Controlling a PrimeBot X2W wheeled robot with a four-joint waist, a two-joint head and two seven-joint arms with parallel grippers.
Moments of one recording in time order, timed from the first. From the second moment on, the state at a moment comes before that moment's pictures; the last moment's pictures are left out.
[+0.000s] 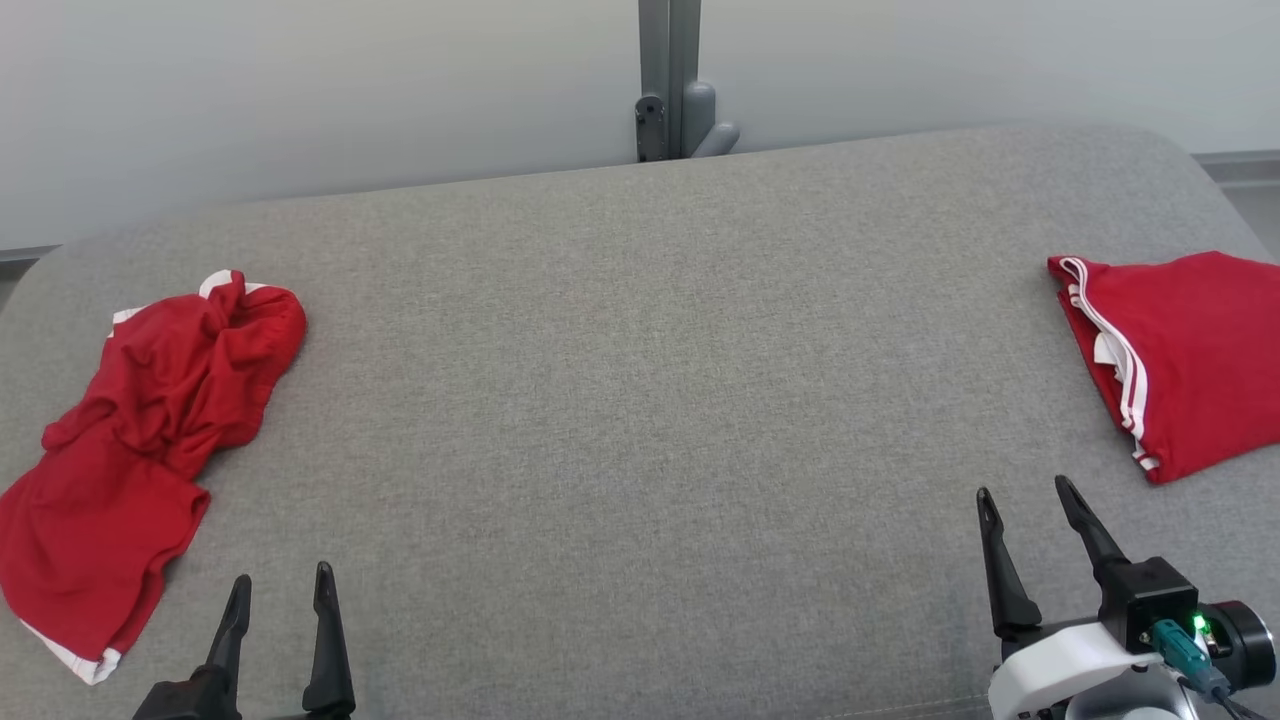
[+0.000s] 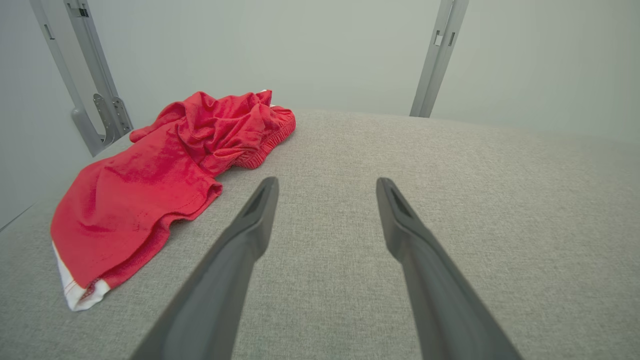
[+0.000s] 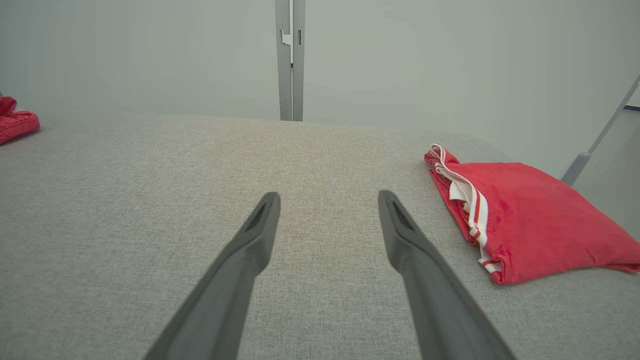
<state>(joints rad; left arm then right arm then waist) 0.13 0.05 0.05 0.15 -0.20 -0.08 -0.26 0.02 -0.06 -0.04 0.18 -0.01 0.13 -0.26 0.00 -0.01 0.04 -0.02</state>
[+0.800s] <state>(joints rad) 0.13 0.05 0.06 0.21 -0.20 -0.10 -0.26 0.07 -0.05 -0.05 0.19 0.01 0.13 -0.26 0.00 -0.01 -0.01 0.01</state>
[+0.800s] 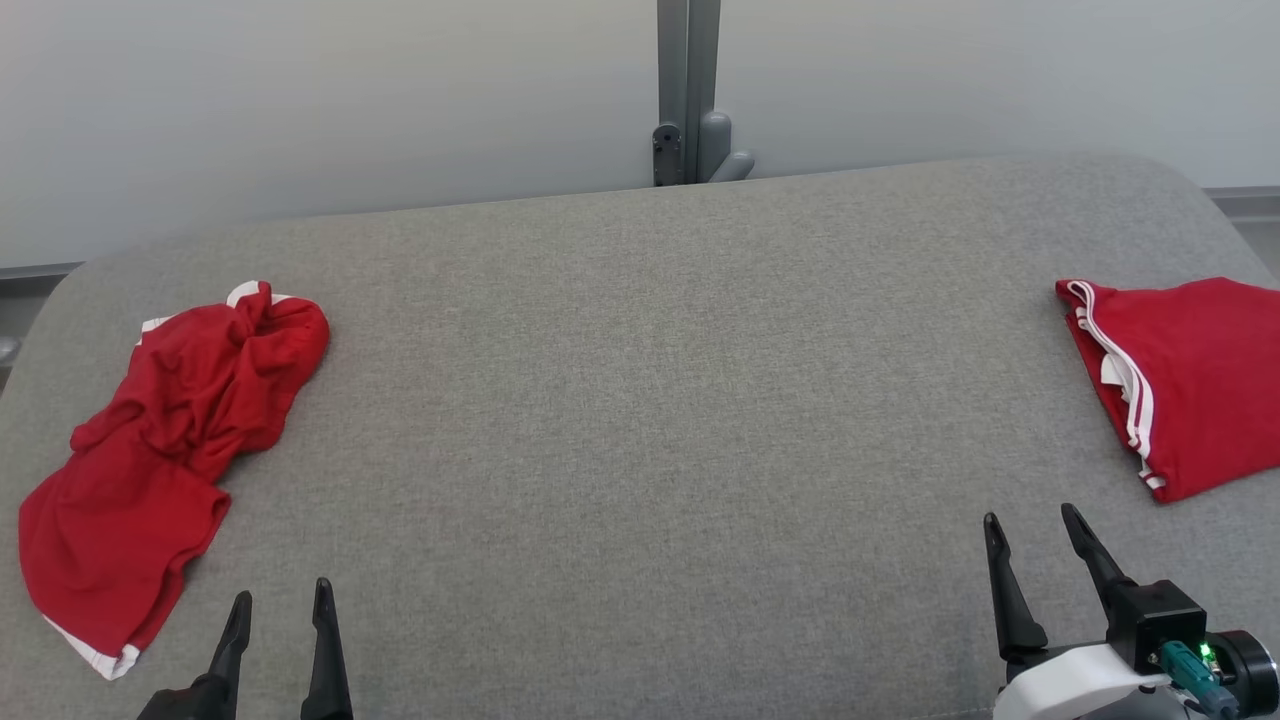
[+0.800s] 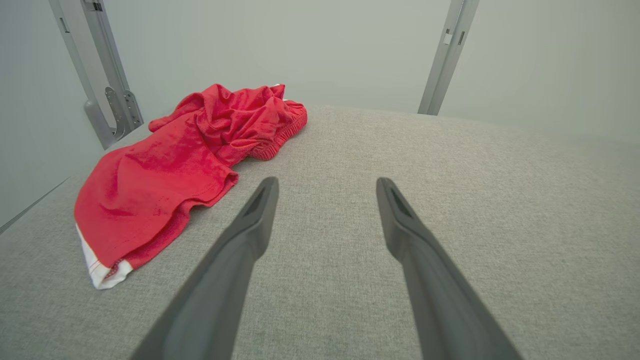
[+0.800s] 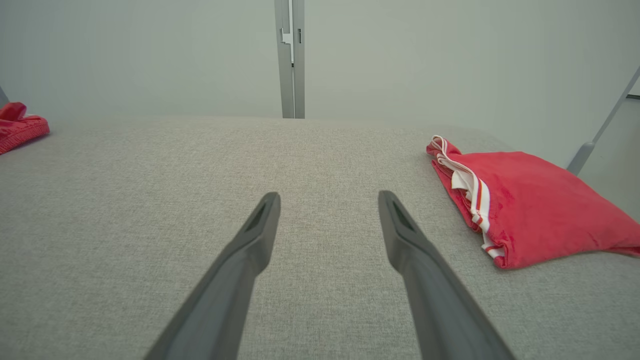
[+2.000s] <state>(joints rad) 0.14 0.05 0.09 0.21 -0.23 -0.09 -0.26 0.06 -0.05 -0.01 0.18 0.03 0.13 -0.26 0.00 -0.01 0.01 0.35</state>
